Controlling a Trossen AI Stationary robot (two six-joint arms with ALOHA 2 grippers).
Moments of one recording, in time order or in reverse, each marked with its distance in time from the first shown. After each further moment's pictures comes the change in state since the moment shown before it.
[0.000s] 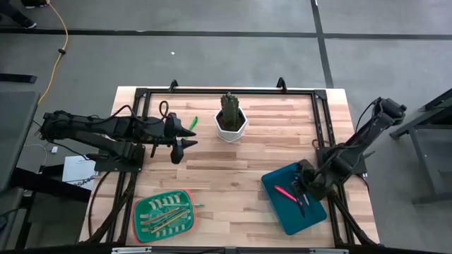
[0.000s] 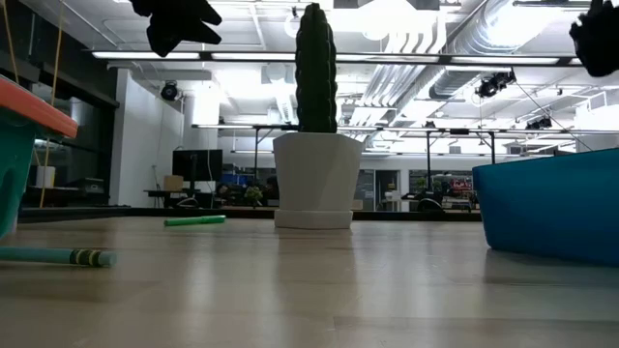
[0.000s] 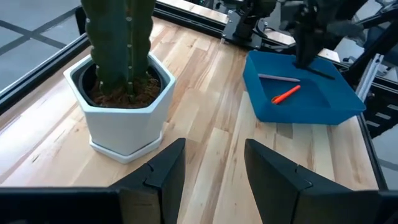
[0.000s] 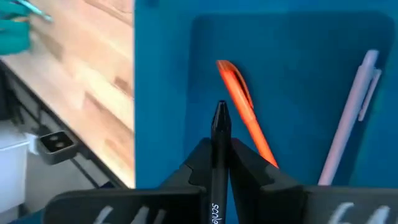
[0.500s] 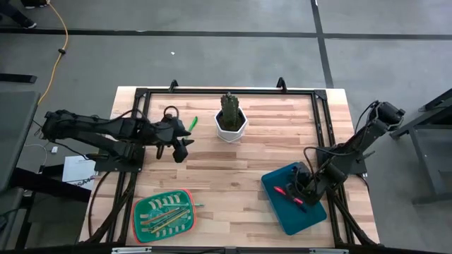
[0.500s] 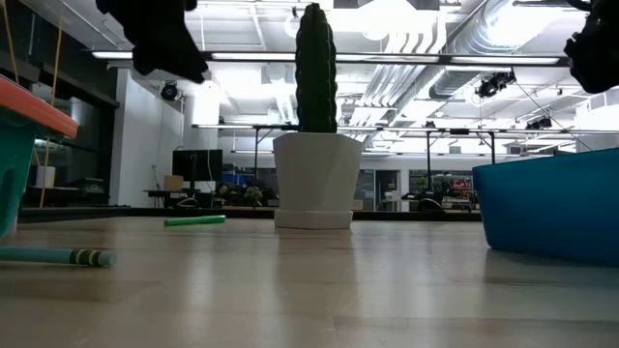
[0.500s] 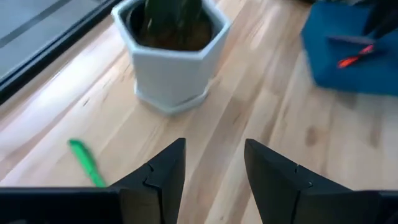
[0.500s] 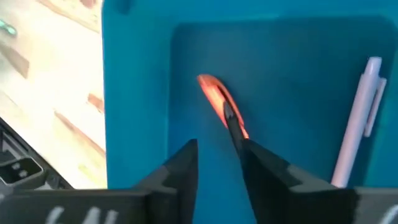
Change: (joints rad) left arm 0.001 0.050 0.000 -0.174 -0.112 -0.088; right arm -0.003 0.143 0.000 0.050 0.039 0.031
